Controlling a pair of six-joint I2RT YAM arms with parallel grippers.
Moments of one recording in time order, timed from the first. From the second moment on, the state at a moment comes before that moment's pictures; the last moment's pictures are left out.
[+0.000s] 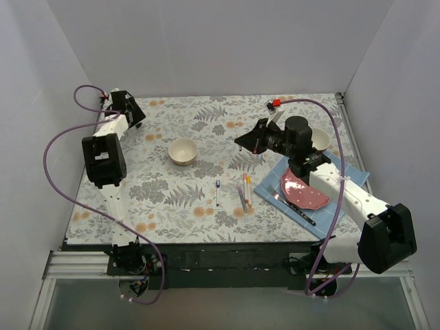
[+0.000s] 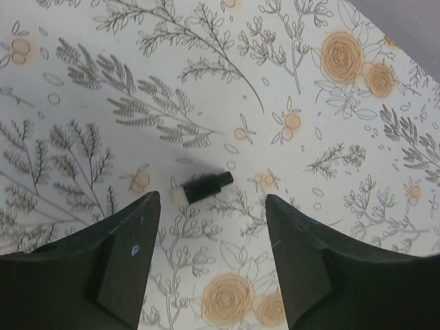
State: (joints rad) left arm 0.13 2.26 1.77 -0.23 -0.10 -0.47; right arm 0.50 1.28 0.95 0.17 -0.46 0.49
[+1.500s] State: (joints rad) left arm 0.08 2.02 1.55 -0.30 0.06 0.08; right arm 0.50 1.19 0.97 0.10 -0.41 0.45
